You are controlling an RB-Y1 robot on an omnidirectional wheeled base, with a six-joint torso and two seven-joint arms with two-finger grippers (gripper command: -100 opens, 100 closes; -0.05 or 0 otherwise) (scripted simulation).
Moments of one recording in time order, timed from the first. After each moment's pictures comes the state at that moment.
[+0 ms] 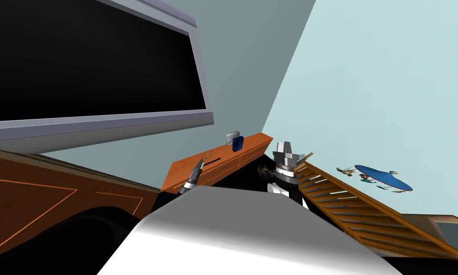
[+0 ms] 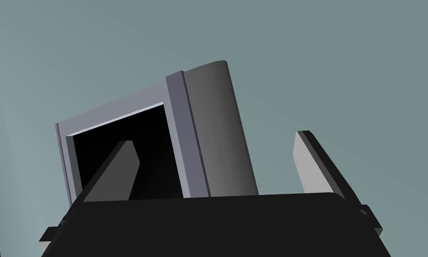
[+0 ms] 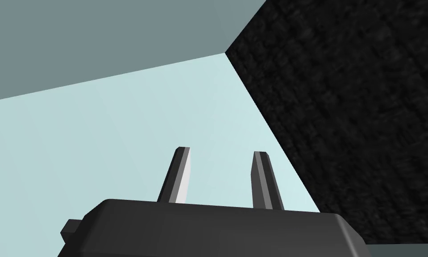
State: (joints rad) left arm 0.78 0.37 -0.15 -1.95 0.08 -0.62 -0.17; right arm 0.54 0.00 0.00 -2.23 -0.02 -0.63 -0.02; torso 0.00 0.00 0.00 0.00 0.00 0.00
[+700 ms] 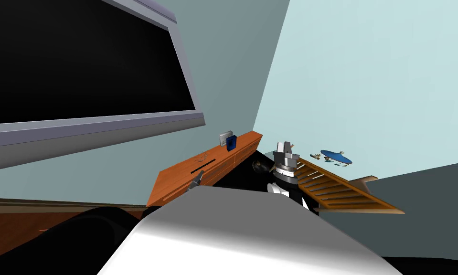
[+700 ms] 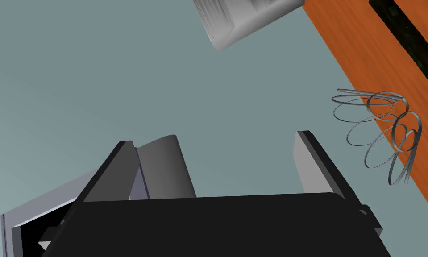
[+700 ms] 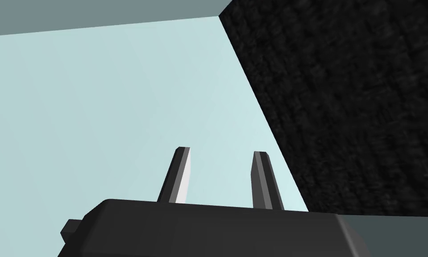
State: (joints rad) left arm 0.83 0.48 -0.22 -1.76 0.11 -0.63 -0.20; right arm 0.54 0.00 0.00 -2.23 -0.02 -0.63 -0.02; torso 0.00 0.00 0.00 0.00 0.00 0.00
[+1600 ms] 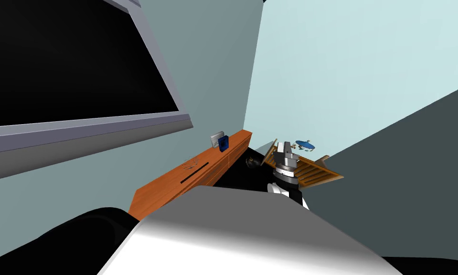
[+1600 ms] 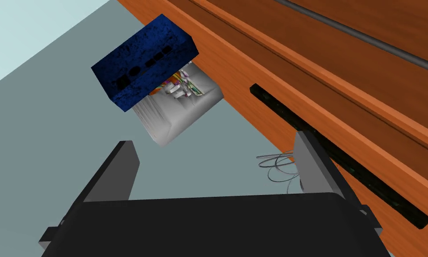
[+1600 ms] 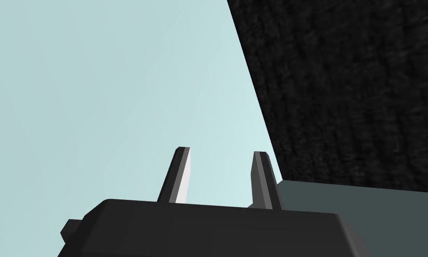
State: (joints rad) left arm 0.89 0.62 -0.31 -1.51 0.13 -0.61 -0.26; right arm 0.54 0.00 0.00 -2.23 -0.02 -0.63 -0.02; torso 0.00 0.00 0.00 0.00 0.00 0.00
